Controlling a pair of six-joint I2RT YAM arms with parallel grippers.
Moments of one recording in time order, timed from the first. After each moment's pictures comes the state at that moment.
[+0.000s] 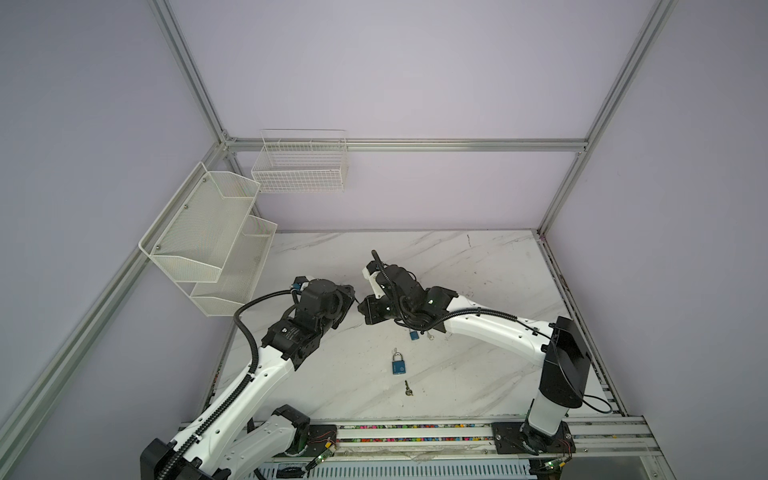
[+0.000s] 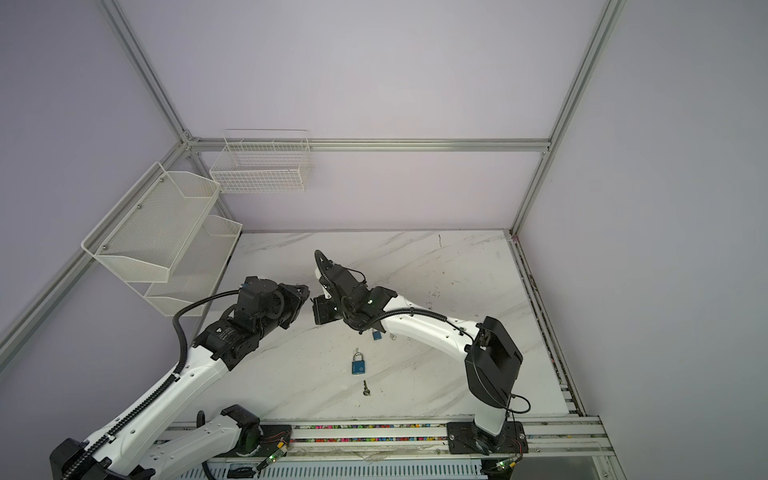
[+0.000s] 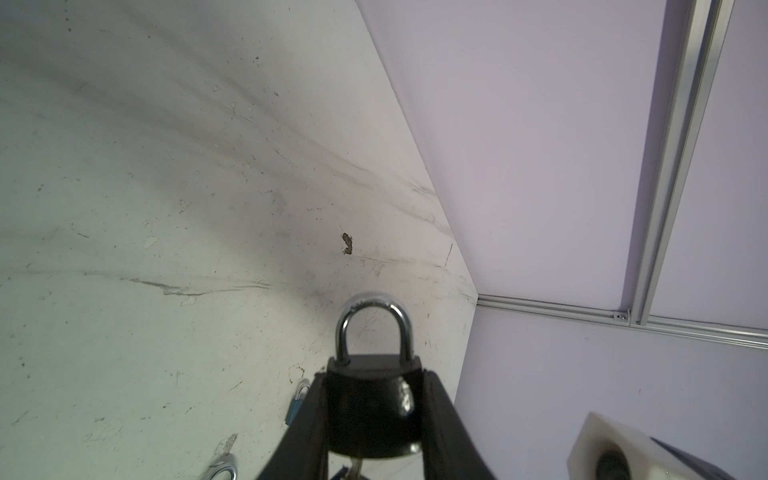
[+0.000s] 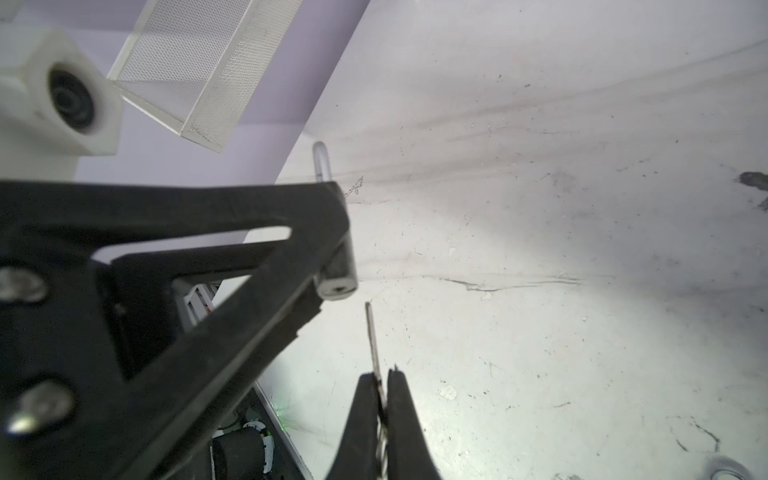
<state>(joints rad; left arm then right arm) -0.46 0.97 0.87 -0.43 -0.16 -1.34 1.01 1.77 1.50 -0.38 -0.09 0.61</state>
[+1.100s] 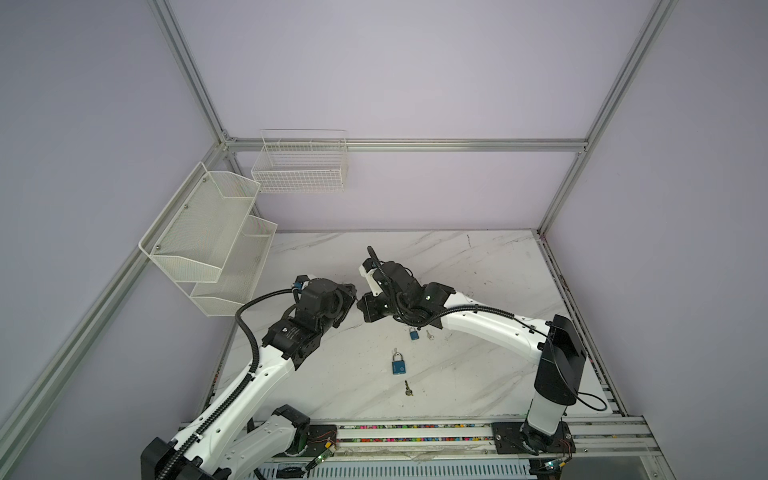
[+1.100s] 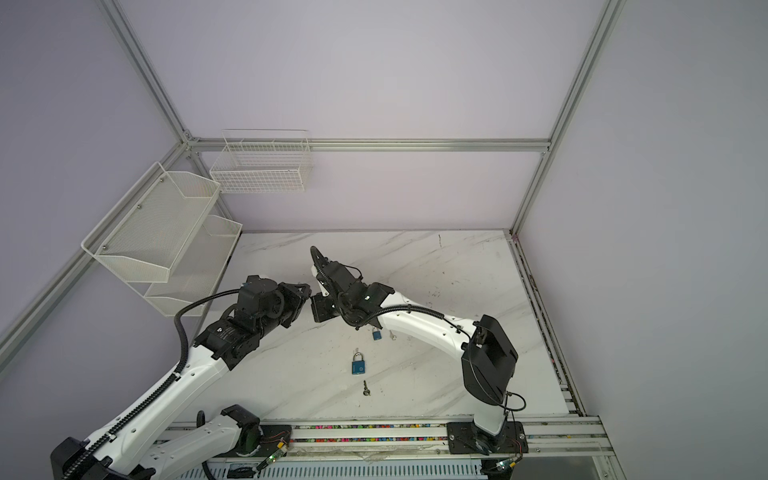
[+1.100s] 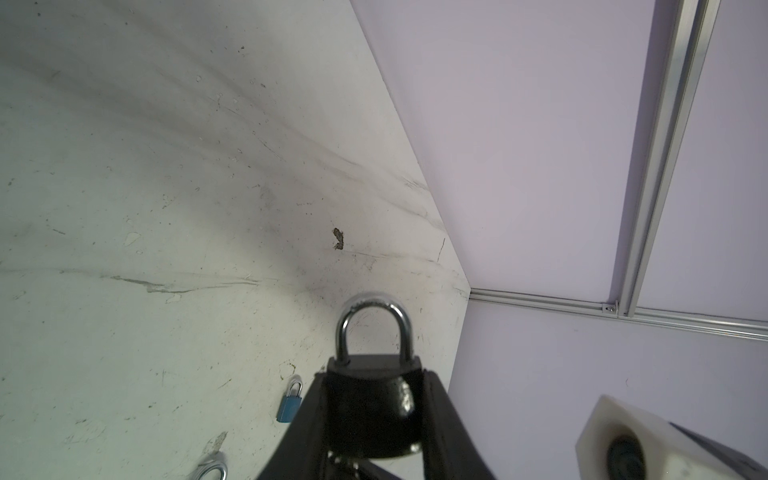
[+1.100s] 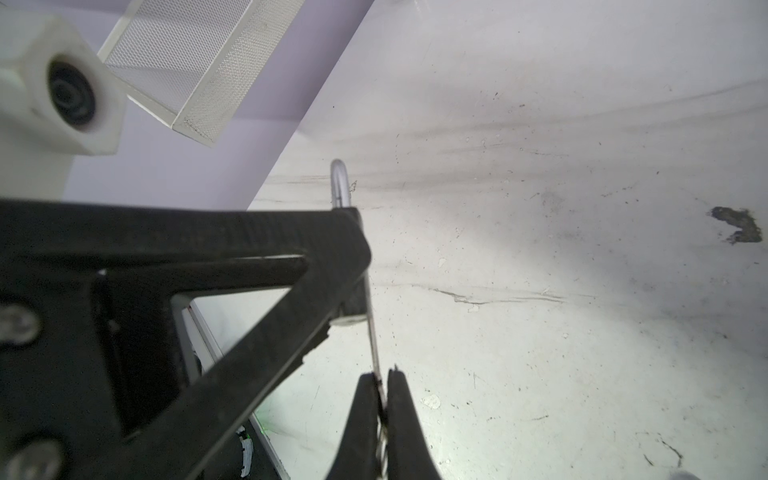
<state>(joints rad) -0.46 0.98 0.87 -0.41 -0.14 -1.34 1.01 1.80 1.57 -0.42 -0.09 0.54</state>
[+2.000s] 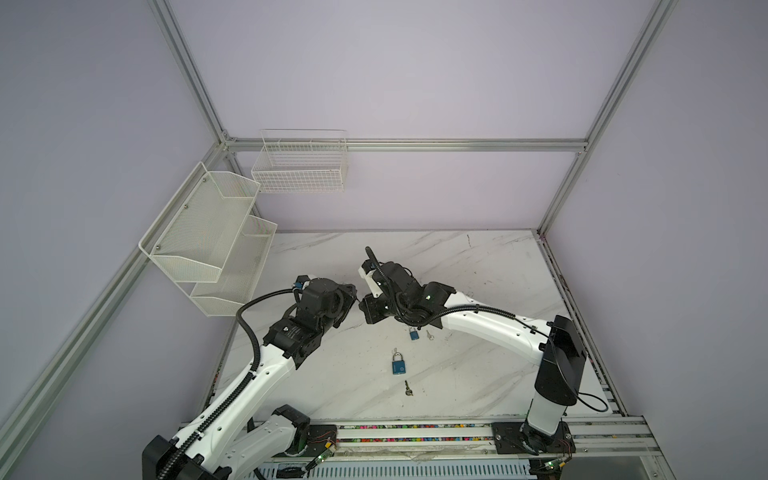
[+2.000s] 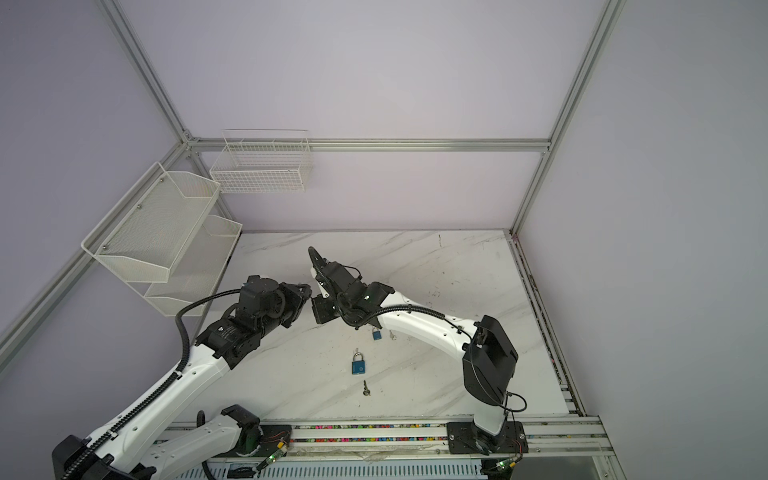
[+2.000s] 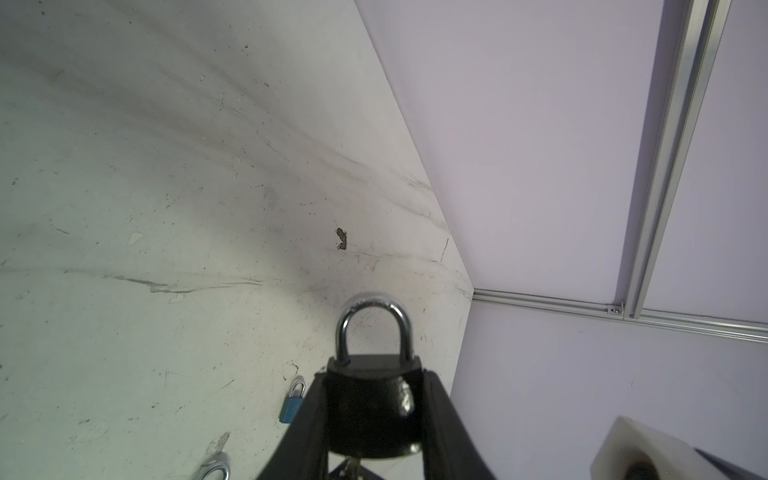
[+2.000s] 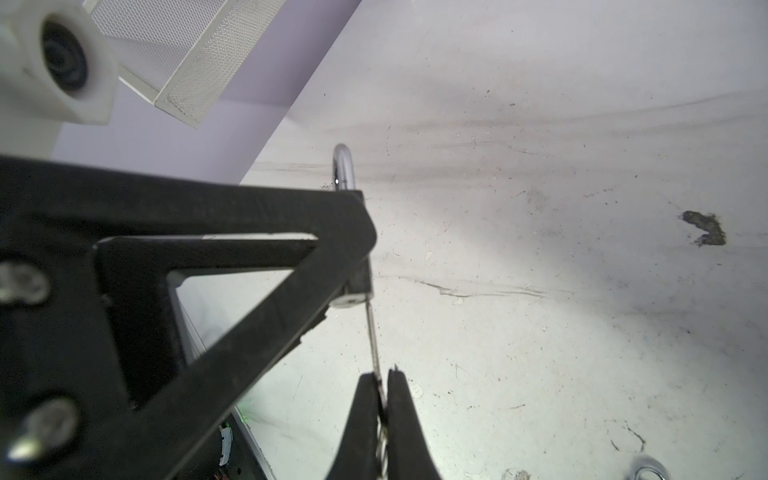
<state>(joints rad) -0.46 0.99 0.87 -0.41 -0.14 -1.34 1.02 1.80 1.58 -0.47 -0.07 0.49</state>
